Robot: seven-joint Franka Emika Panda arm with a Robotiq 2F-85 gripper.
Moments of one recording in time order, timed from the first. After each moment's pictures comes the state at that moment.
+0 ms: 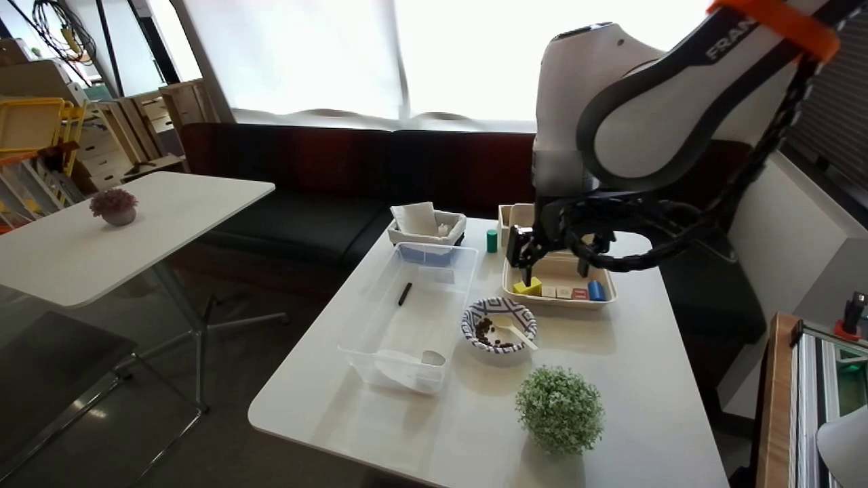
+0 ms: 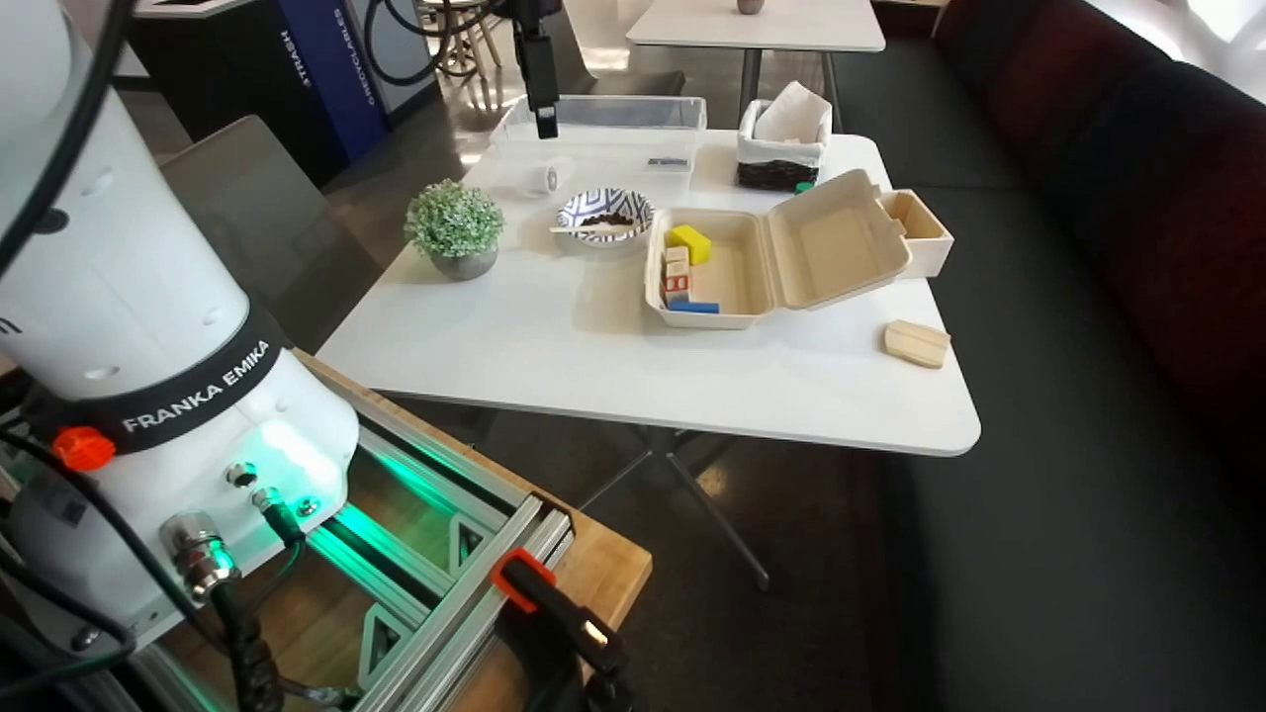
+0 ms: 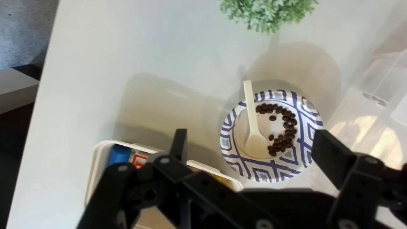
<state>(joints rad) -0.10 -0.09 0.18 -2.60 0.00 2.50 0.80</state>
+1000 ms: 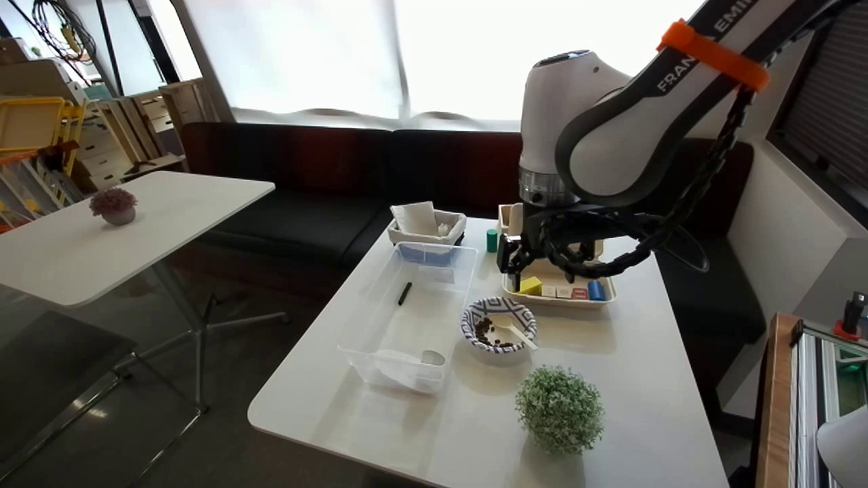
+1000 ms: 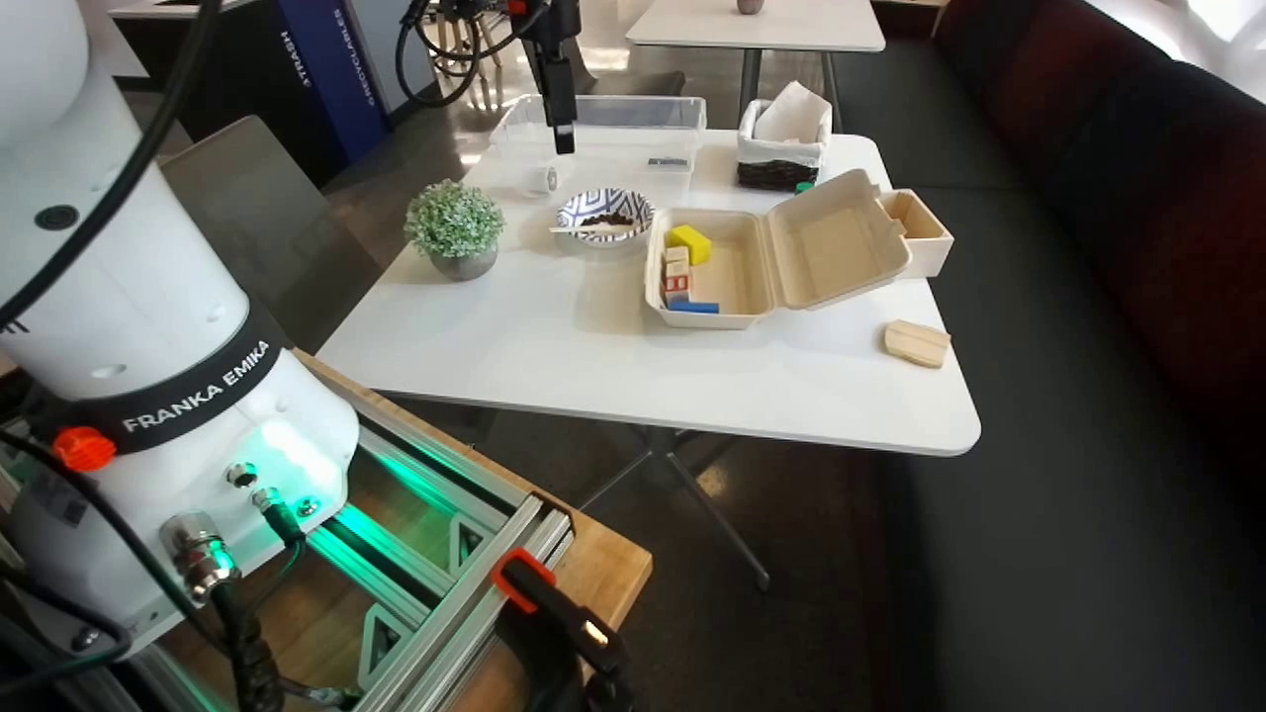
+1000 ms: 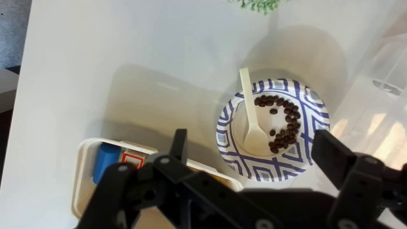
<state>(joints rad) -0.04 0.03 0.10 -2.55 -0.03 2.55 0.82</state>
